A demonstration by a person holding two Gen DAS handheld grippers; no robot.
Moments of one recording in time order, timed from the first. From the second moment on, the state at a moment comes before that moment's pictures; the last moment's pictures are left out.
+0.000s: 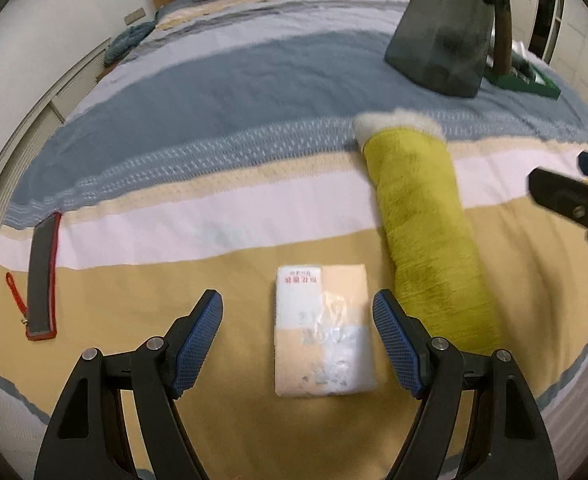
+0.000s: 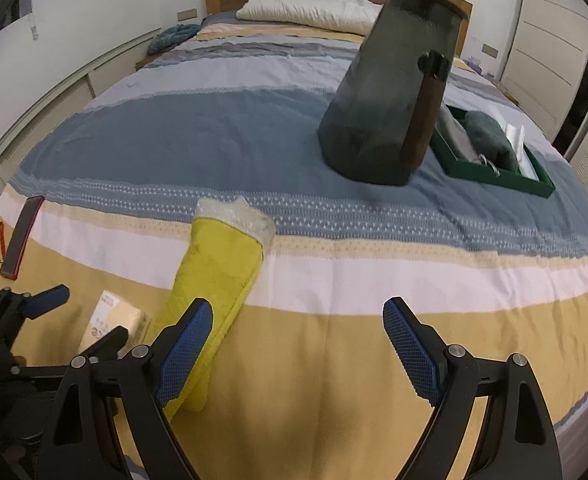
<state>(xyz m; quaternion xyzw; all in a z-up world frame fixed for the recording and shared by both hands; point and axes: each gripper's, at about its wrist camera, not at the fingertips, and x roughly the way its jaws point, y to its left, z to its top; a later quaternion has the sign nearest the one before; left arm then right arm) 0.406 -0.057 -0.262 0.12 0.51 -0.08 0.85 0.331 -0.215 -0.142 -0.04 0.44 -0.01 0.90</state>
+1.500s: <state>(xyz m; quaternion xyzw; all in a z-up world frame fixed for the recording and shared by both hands) 0.421 -0.008 -0.275 0.10 0.51 -0.06 0.85 0.408 -0.158 -0.246 -0.01 0.52 0.00 0.85</state>
